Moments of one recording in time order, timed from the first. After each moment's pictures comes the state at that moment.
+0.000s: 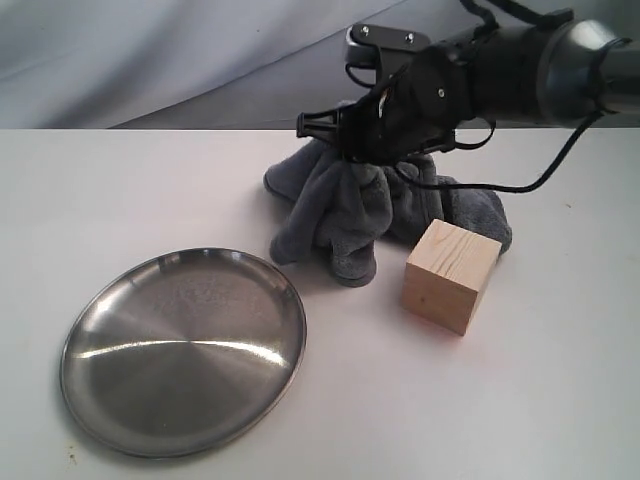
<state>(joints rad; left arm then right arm) -0.13 0.00 0.00 -0.12 0.13 0.11 0.64 2.01 -1.50 -0.11 0.41 0.50</state>
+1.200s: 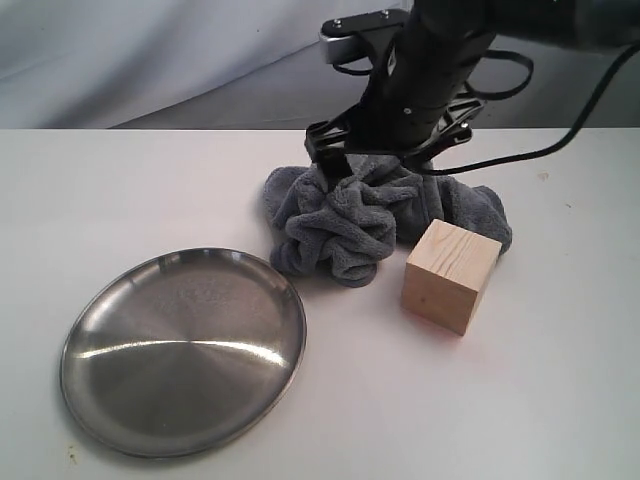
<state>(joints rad) -0.13 0.00 0.00 -0.12 0.13 0.11 0.67 1.90 -1.66 -0.04 1.00 0.10</state>
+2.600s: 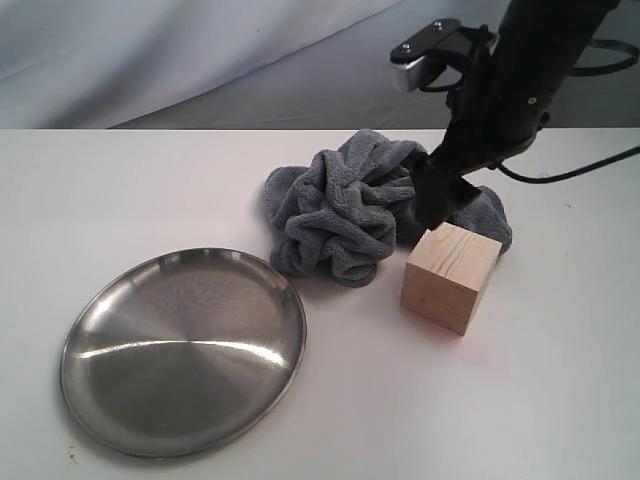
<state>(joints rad) -0.13 0.00 0.00 -0.12 0.13 0.11 0.50 1.83 -1.59 0.06 1.22 -0.50</state>
